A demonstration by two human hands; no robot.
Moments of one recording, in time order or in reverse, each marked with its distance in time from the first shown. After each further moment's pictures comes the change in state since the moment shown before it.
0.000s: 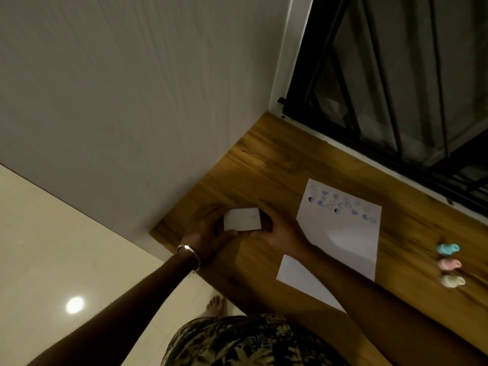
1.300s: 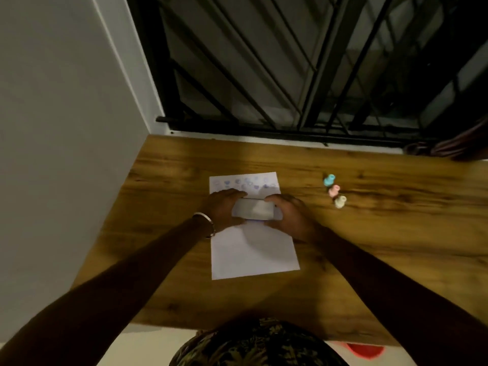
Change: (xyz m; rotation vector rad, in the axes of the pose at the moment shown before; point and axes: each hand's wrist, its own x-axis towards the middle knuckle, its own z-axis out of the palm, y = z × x) left_hand 0.083 0.211 0.072 0.280 -0.378 0.642; right_hand -0.149 0.095 -0.111 -0.262 0.399 0.277
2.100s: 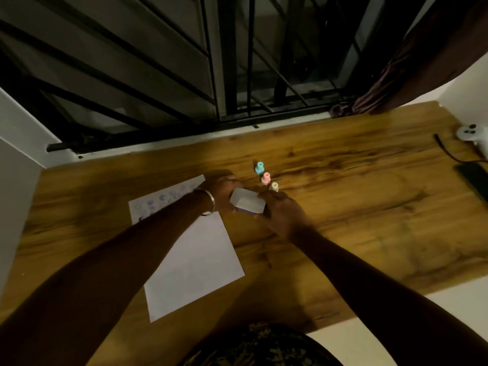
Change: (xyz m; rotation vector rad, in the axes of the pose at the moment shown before) left_hand 0.147 0.129 0.038 0.134 -0.298 0.330; right_hand -0.066 0.114 -0.026 -0.067 0.194 0.314
